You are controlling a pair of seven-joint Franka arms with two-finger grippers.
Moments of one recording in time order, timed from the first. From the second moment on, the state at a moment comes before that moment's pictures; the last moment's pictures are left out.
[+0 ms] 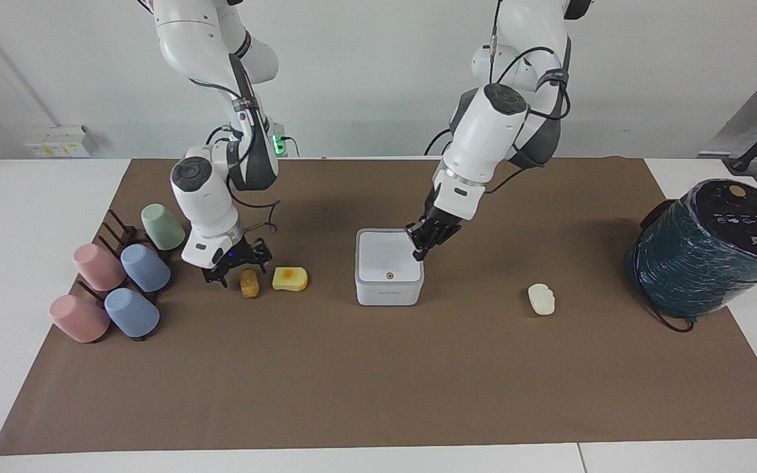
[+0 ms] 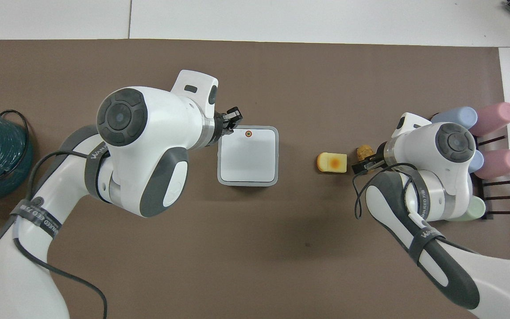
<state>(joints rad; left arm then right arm) -0.40 0.25 -0.17 -1.76 -0.19 2.33 -0.83 0.16 0.21 -0.04 -2.17 0.04 2.46 -0.31</state>
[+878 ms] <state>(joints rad) -0.46 0.29 -0.16 -1.82 -0.19 2.42 -0.85 0.16 0.19 -0.04 -2.05 0.05 2.29 -0.18</state>
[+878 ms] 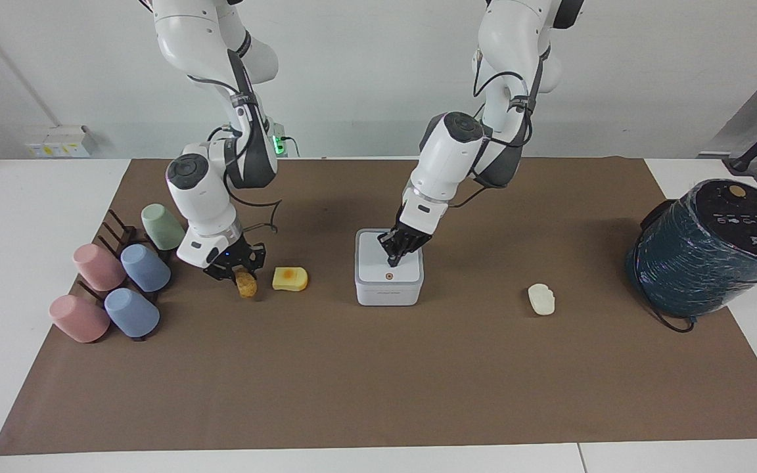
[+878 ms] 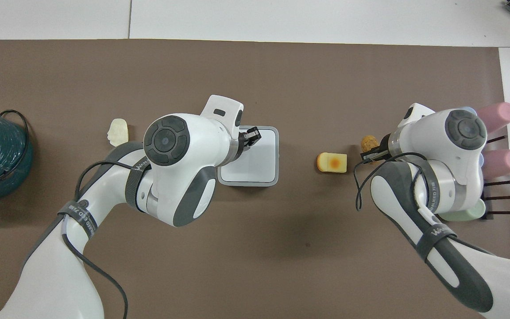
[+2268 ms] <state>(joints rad) -0.01 0.18 -0.12 -1.81 -0.04 2.13 -0.12 0.35 0.25 0.15 -1.75 0.21 2.29 0.38</state>
